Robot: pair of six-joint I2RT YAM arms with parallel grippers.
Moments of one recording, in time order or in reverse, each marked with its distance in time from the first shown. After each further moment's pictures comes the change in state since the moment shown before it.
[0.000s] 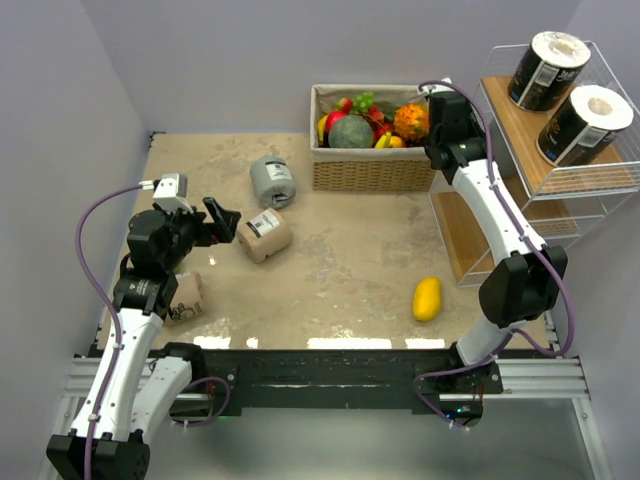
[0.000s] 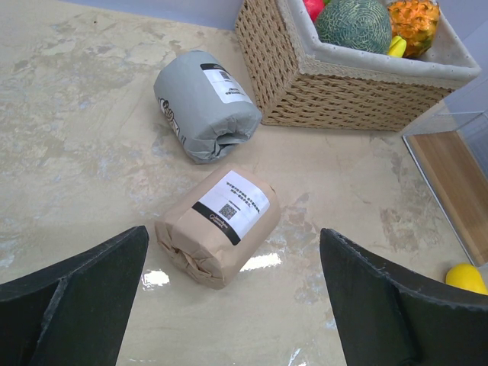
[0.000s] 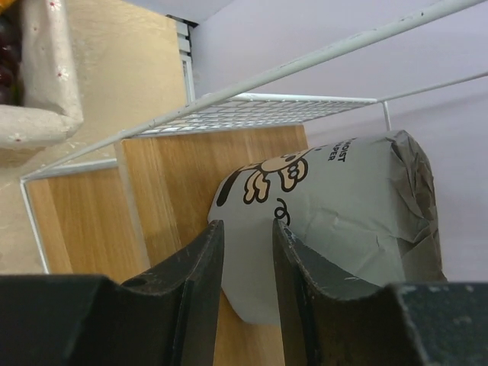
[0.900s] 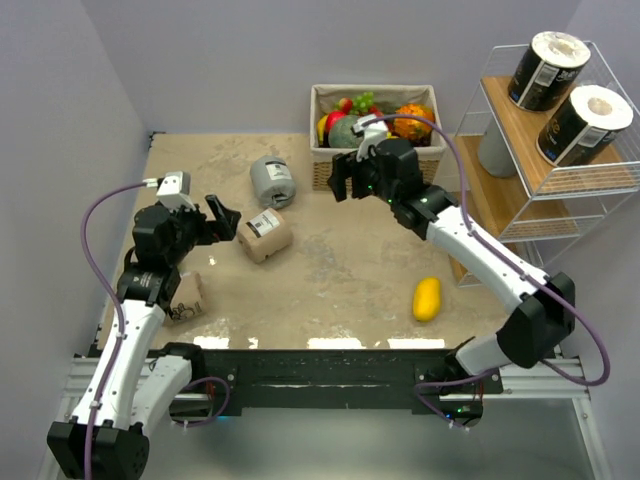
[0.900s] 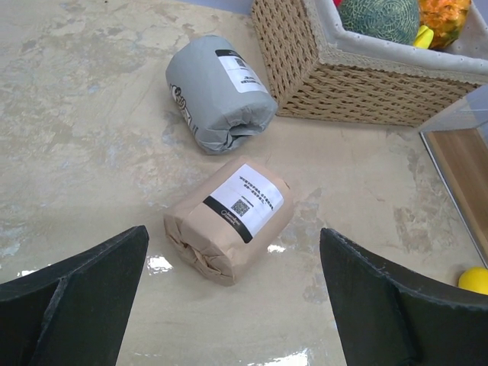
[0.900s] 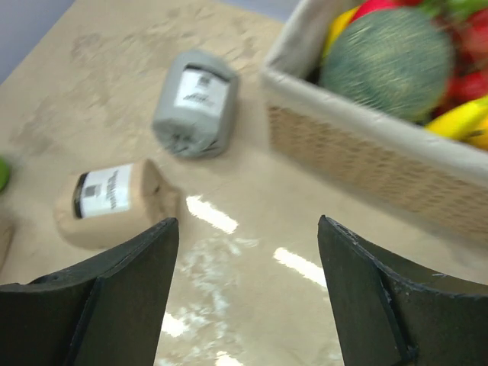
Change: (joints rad) left arm 0.000 0.049 0.000 -0.001 -0.027 0.000; right arm 0.341 -0.255 -0.323 0.238 -0.768 0.639
